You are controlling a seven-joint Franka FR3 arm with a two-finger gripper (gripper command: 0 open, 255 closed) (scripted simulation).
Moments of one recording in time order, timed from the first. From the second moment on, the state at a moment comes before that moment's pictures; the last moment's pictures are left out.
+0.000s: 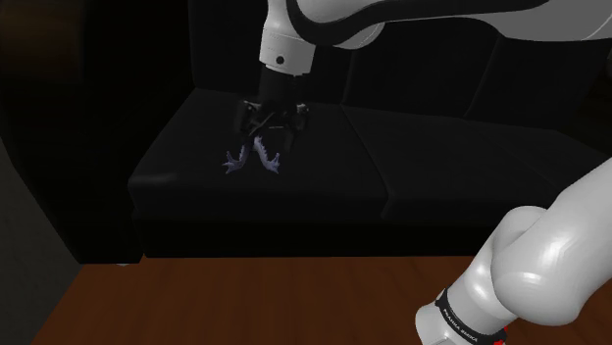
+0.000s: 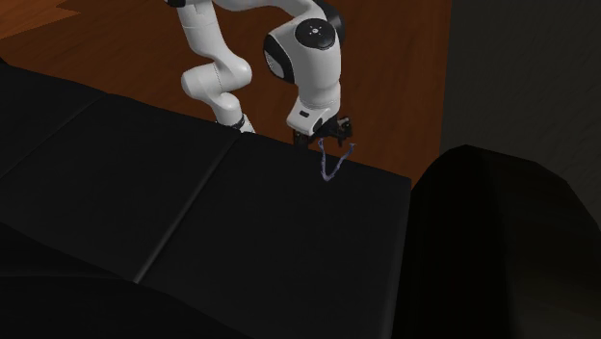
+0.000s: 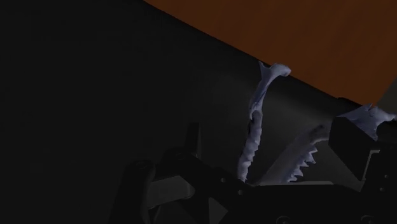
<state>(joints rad) 0.13 -0.17 0.30 -2.00 0.18 1.86 0.50</state>
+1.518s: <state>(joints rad) 0.13 -0.17 0.30 -1.93 0.18 1.80 0.51</state>
